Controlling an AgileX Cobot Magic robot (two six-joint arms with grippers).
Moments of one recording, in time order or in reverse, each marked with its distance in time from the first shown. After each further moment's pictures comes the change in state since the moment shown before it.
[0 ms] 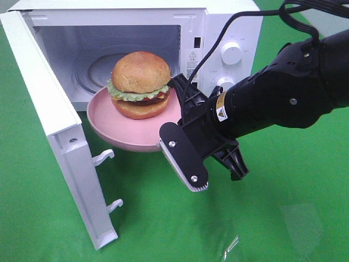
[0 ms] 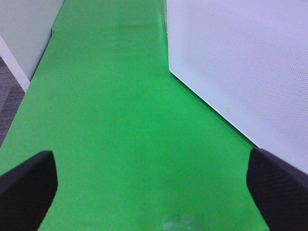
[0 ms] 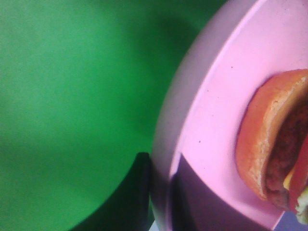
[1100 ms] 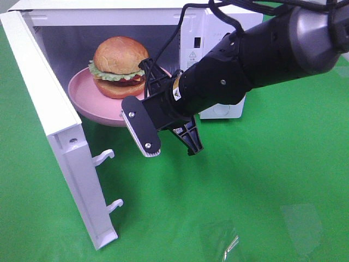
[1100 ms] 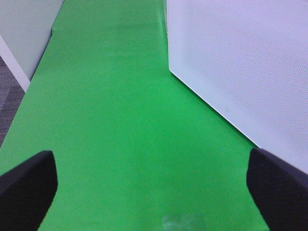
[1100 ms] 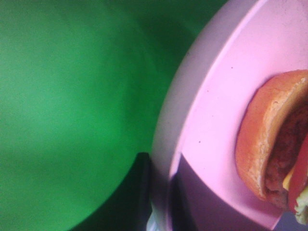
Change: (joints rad) left arm 0.000 0.000 0.000 0.000 0.000 0.000; right arm 0.000 0.242 -0.283 -0.025 -0.014 0.088
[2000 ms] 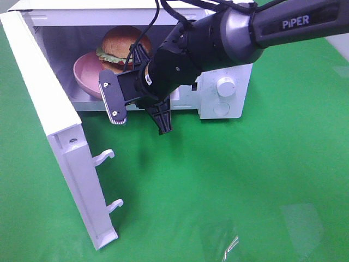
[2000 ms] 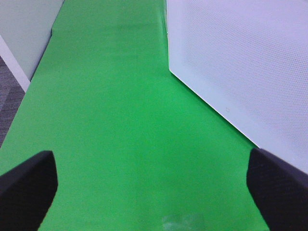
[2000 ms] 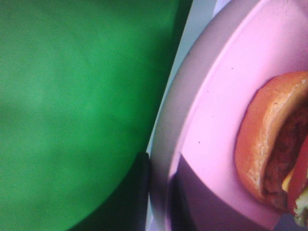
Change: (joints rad) left arm 0.000 0.000 0.000 0.000 0.000 0.000; right arm 0.000 0.226 -0.348 -0.195 0.156 0.363
